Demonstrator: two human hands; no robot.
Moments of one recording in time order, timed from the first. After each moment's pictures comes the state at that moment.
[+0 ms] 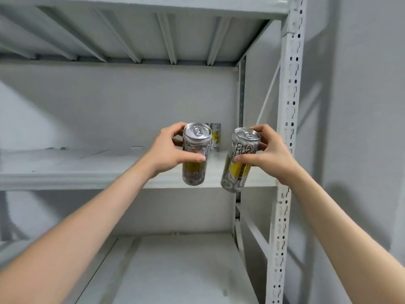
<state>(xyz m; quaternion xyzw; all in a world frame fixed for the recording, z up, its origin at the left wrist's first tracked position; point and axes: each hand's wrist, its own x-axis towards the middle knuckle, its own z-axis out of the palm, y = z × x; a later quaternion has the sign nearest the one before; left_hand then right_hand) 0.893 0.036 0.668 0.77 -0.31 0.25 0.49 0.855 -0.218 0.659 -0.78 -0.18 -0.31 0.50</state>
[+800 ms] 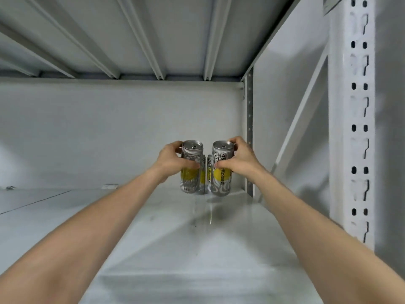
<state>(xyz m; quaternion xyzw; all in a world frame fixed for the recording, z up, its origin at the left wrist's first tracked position) 1.213 -0.028 0.730 0.79 -0.20 0.24 0.52 1.176 -0.238 0.735 -0.83 -0.14 -0.31 0.44</state>
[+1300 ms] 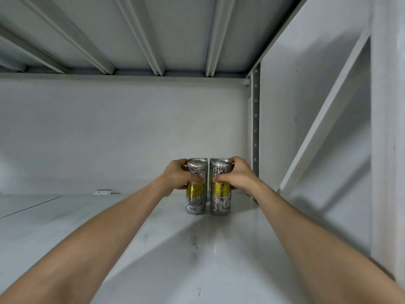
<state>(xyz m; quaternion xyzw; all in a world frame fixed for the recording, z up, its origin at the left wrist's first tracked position) 1.278 -0.040 0.714 0.80 -0.16 0.11 0.57 1.252 -0.237 0.717 -0.86 -0.08 -0.24 0.45</state>
